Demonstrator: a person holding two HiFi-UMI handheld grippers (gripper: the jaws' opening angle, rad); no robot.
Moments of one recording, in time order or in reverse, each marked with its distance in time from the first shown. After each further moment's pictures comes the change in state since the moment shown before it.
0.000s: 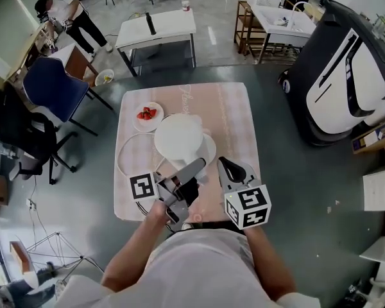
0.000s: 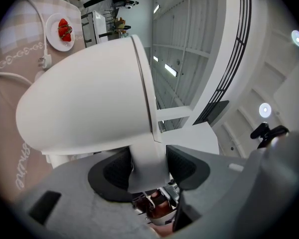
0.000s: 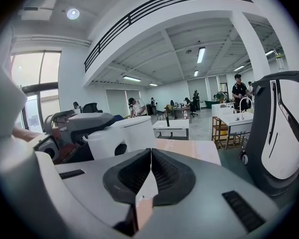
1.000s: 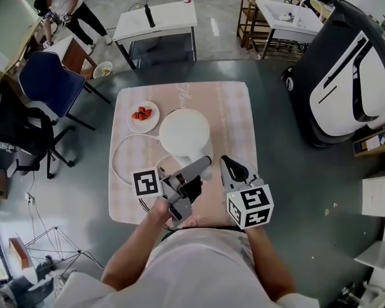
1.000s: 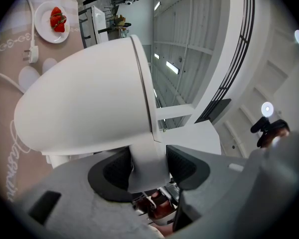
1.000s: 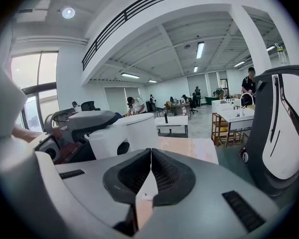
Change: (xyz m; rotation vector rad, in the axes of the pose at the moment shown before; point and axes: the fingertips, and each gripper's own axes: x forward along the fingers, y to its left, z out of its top) left arm 0.044 0.022 0.018 0.006 0.027 0.011; right arm 0.027 -0.040 -0.003 0.016 0.041 0.009
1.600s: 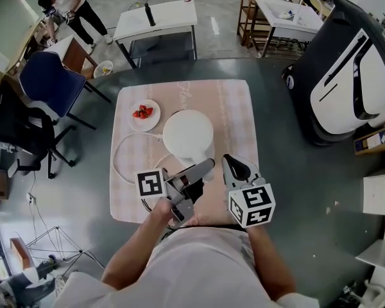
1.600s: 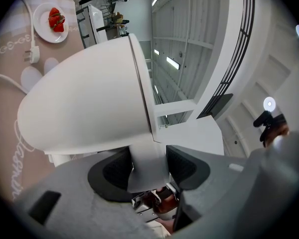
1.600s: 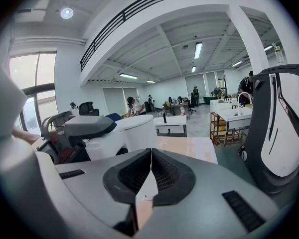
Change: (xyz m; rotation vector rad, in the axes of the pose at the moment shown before) left arm -0.001 0.008 -0.013 0.022 0.044 0.031; right arm -0.002 -0.002 -0.004 0.014 -0.001 -0.016
